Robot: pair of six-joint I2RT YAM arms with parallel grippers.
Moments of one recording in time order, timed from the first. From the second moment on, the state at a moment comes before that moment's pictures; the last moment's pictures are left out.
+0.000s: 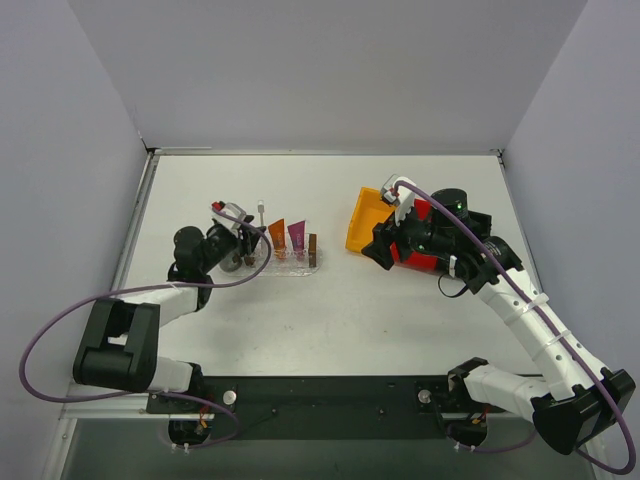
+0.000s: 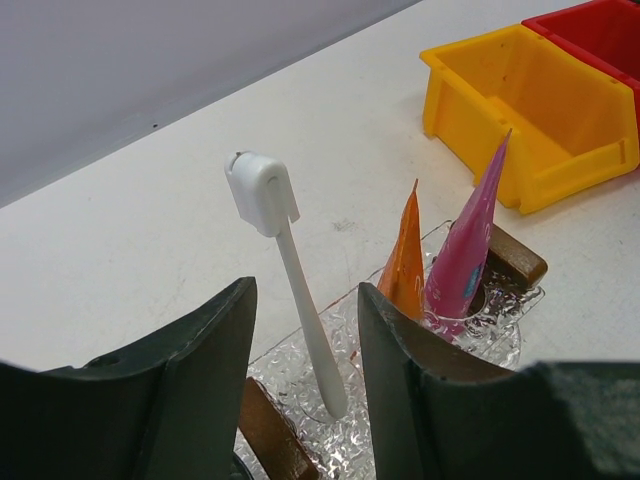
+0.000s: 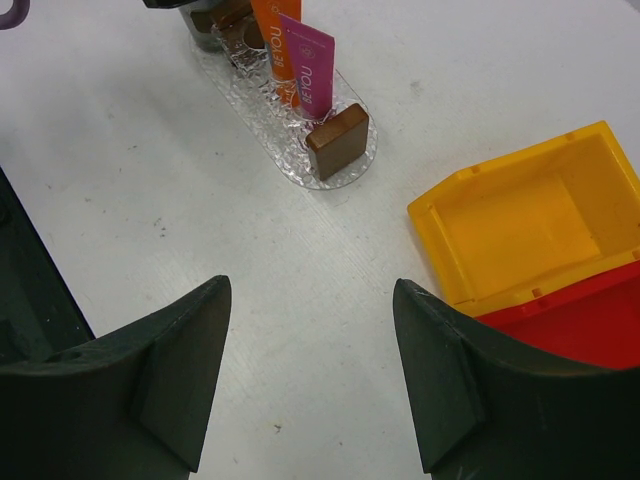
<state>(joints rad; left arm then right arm) -0.16 1.41 0.47 0.90 0.52 0.07 0.46 1.08 1.07 -0.50 -0.43 -0.19</state>
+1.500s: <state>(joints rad) -0.12 0.87 0.41 0.44 0.49 0.13 0.45 1.10 1.07 -0.51 -0.38 -0.22</state>
